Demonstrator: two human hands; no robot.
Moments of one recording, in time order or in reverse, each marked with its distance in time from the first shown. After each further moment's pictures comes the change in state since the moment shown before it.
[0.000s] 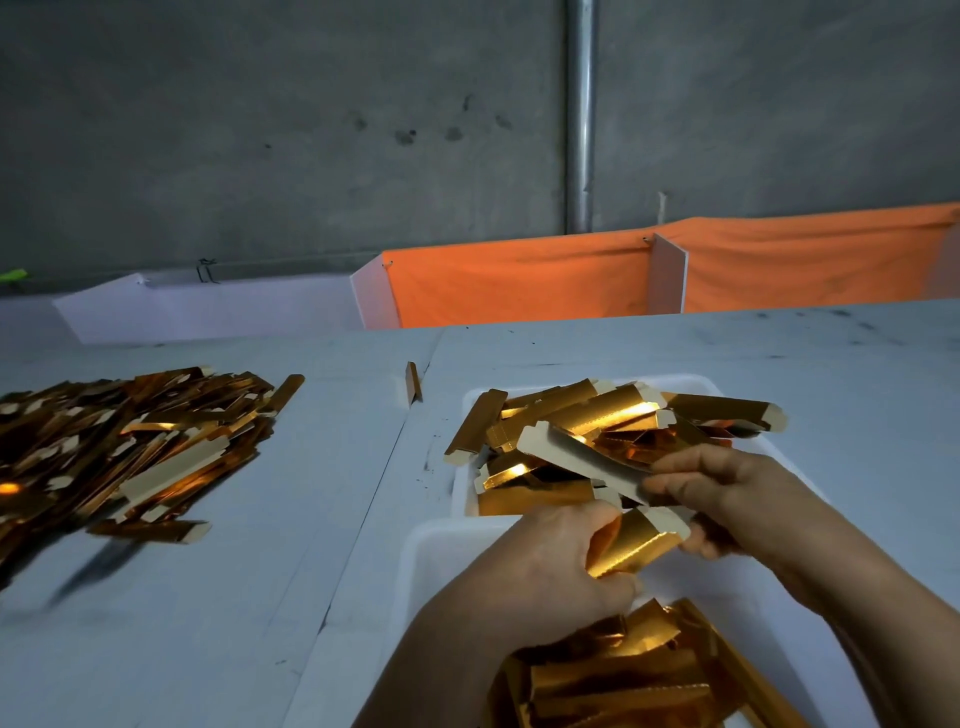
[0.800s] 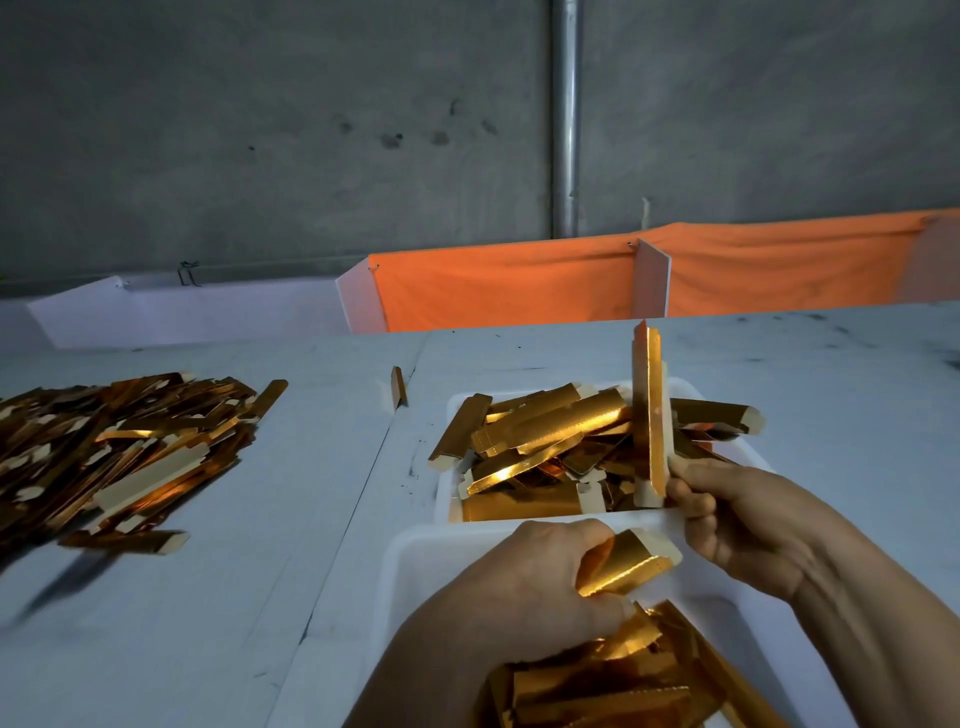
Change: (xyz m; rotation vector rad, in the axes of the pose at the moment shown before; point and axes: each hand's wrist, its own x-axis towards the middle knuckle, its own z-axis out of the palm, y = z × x) left_hand 0.002 0.000 0.004 0.019 -0.080 0.001; right_hand 0.016 0.012 -0.010 0.788 -0.050 0.285
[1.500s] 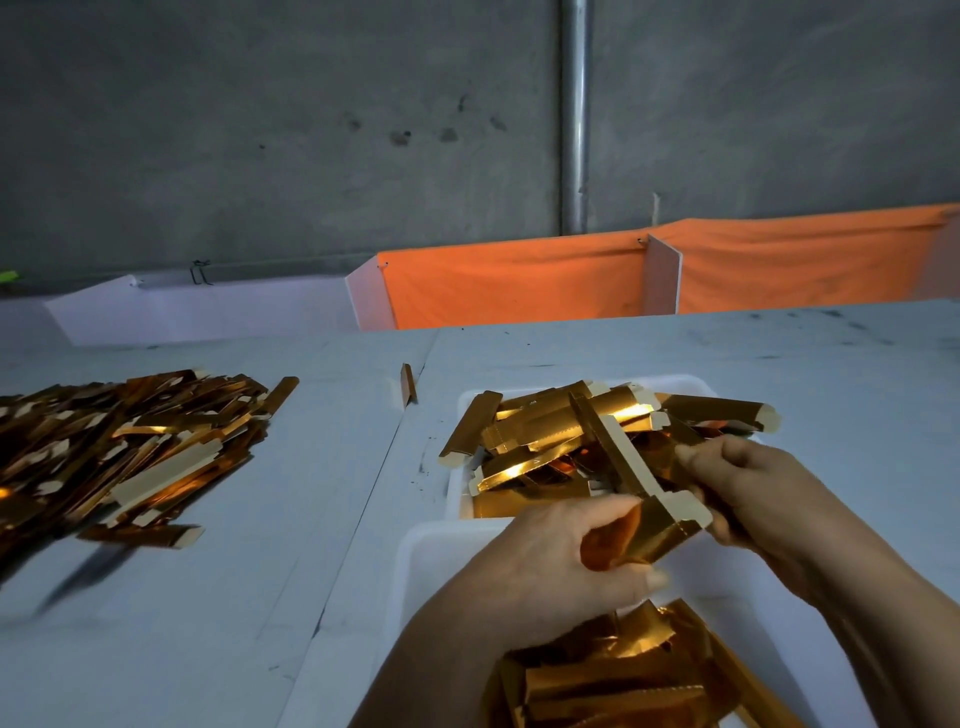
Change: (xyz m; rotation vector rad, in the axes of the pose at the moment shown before) left_hand -0.006 -0.003 -0.004 -0.222 0.068 0.084; right_hand -0.008 0.002 0.006 -0.622 0.137 -0.317
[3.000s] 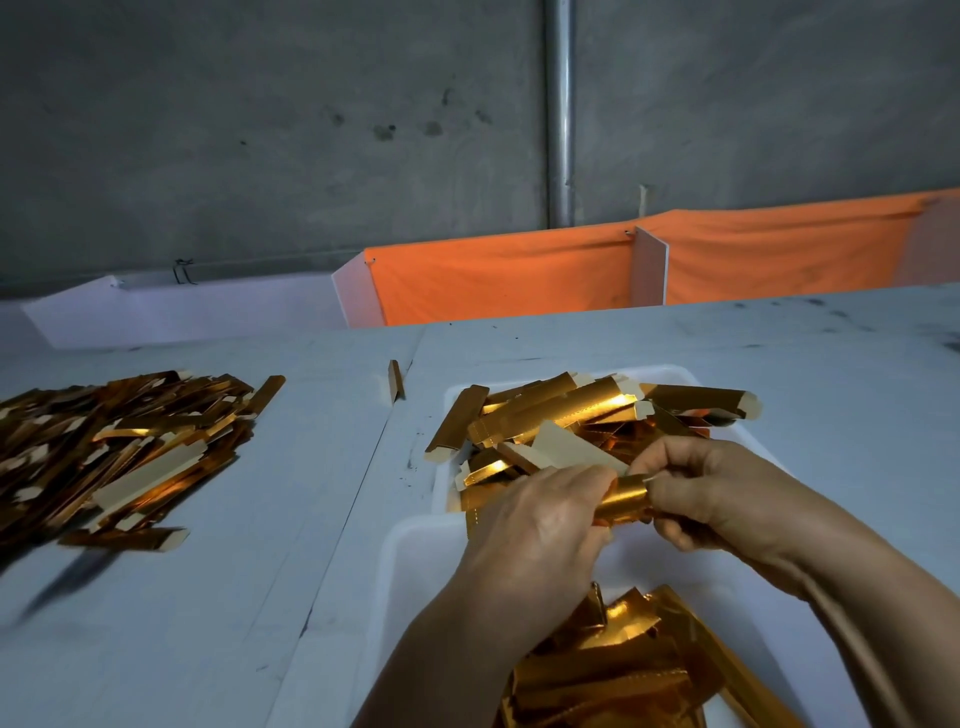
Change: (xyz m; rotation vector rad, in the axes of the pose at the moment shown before) left_hand 0.000 0.020 0.008 0.458 0.398 0.252; right_hand -0.013 -0.012 0.003 -0.036 -0.304 0.004
